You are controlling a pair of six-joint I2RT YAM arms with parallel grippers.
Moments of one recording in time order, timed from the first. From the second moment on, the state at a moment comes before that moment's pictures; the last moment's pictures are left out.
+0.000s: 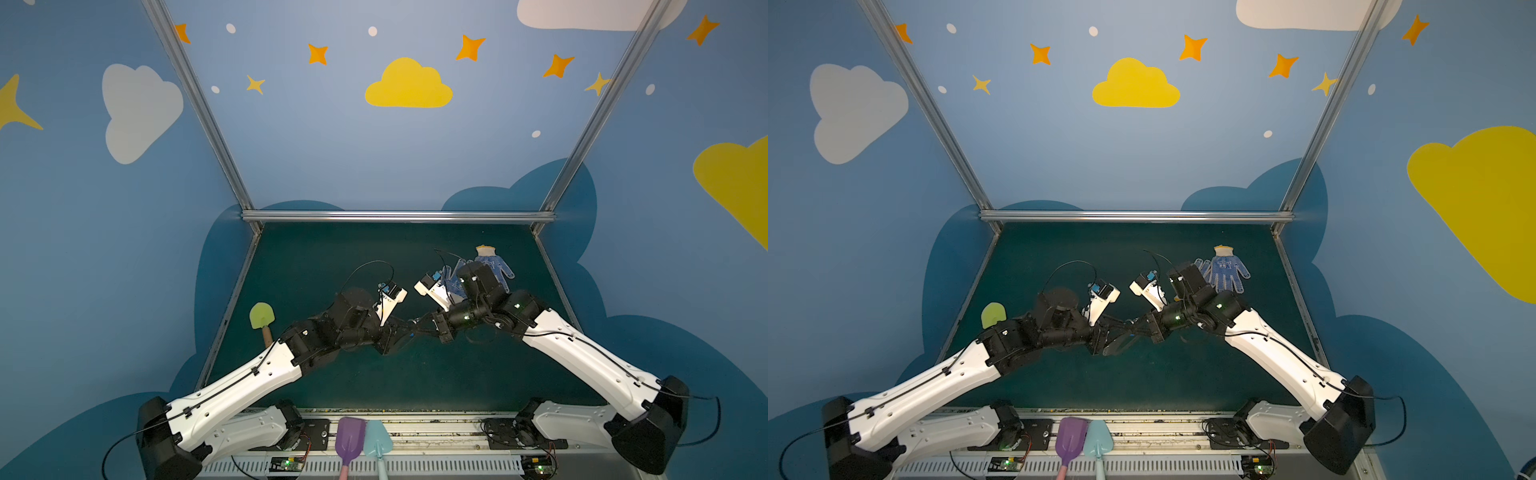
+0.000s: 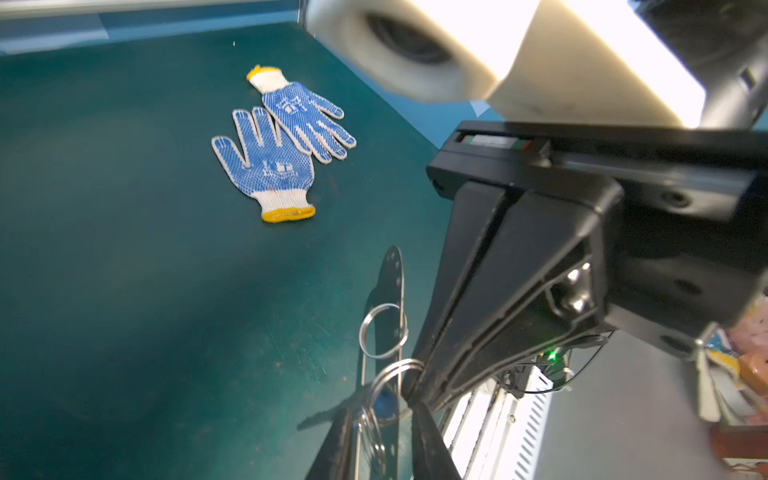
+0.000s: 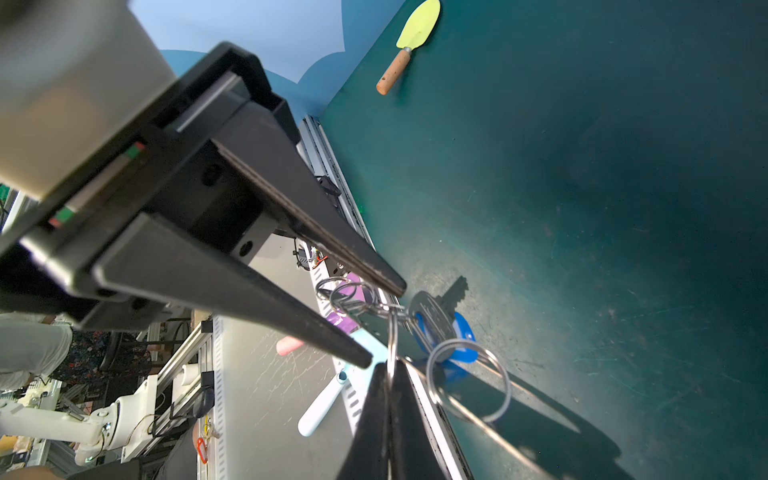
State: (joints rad) left arm -0.87 1.05 0.93 -0.42 0.24 -0.30; right arm 0.76 1.23 1.11 -0.69 -0.71 0.19
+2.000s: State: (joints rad) left arm -0.83 0.70 0.64 -0.38 -0.21 -0.63; right arm 0.69 1.86 1.29 -0.34 -0.71 0.16
